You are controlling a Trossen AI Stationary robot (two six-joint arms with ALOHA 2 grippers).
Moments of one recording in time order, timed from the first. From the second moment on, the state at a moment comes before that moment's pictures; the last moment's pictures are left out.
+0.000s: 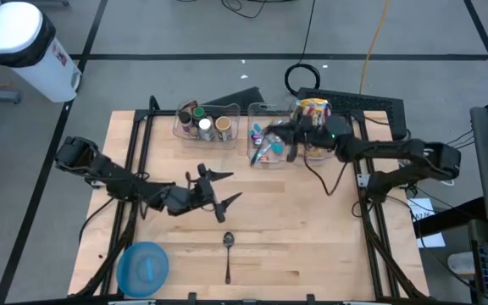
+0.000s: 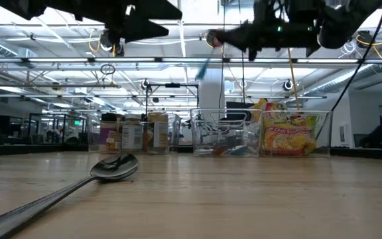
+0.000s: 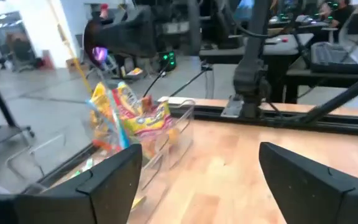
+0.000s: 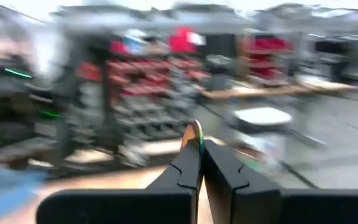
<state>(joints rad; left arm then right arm) -0.36 1.46 0.66 0.76 -0.73 0.04 -0.41 1.28 0.63 0.80 -0.23 0.07</state>
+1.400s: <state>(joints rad) -0.30 1.46 0.66 0.71 -0.68 -0.06 -0.62 1.53 0.63 0.63 -0.42 -0.05</state>
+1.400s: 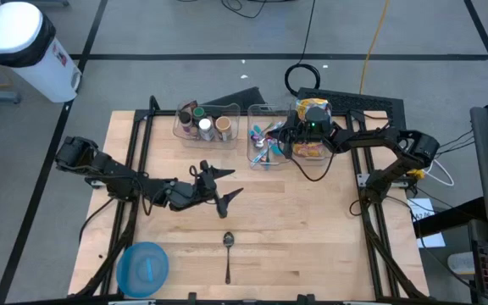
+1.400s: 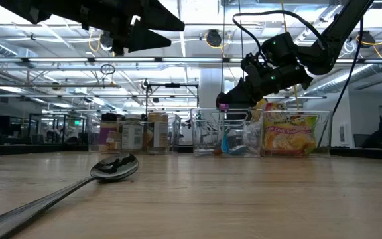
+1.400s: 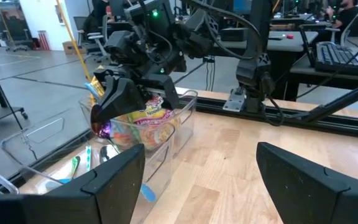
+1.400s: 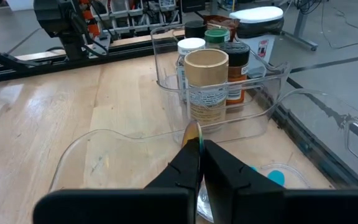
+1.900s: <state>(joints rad) -0.30 1.46 0.66 0.70 -0.68 -0.06 -0.62 1.53 0.63 0.65 -0.39 -0.05</state>
